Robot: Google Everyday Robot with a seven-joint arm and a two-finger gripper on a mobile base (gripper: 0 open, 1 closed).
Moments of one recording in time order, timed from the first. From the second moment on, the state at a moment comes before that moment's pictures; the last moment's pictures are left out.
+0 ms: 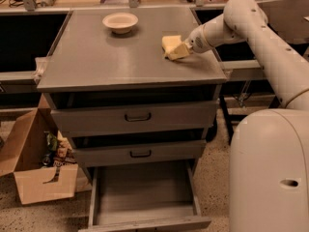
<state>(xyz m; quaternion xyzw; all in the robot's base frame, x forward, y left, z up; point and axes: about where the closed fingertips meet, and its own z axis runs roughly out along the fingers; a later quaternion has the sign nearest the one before) 0.813 -0.113 0.832 -0.38 0.82 0.19 0.38</state>
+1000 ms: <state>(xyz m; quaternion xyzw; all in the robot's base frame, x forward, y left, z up) 0.735 -0.115 0.938 -0.43 0.74 0.16 0.50</state>
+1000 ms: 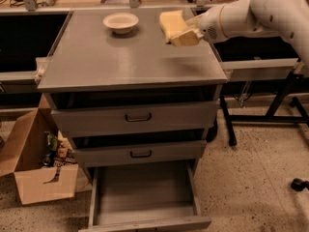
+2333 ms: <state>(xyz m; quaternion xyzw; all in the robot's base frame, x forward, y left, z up) 0.561 -0.016 0.868 -0.67 0.56 0.29 0.40</state>
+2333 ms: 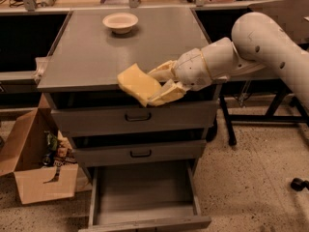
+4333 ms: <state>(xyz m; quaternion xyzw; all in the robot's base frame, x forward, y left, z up) 0.487 0.022 0.637 -0.67 0.62 0.32 0.26</state>
